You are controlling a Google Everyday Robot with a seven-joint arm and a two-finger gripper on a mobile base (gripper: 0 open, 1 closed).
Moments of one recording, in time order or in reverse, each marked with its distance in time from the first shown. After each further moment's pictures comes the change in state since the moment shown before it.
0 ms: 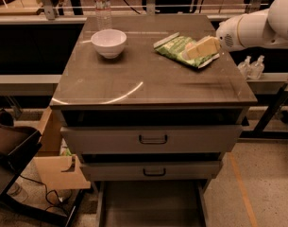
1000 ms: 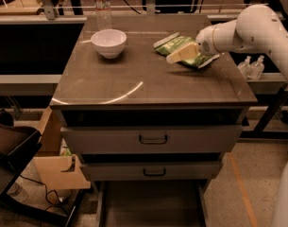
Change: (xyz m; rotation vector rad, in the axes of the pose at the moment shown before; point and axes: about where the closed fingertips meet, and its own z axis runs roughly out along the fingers) arm 0.009 -0.001 0.081 -0.045 -0.006 0.017
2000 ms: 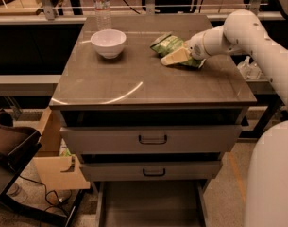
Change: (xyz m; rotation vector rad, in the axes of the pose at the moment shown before) arm 0.021 0.006 0.051 -0.074 0.059 0.040
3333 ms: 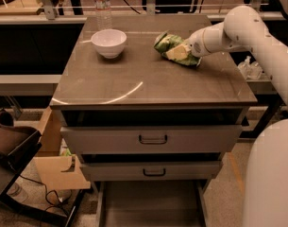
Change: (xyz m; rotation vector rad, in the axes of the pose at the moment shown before) arm -0.009 -0.001 -0.006 0.000 0.000 0.000
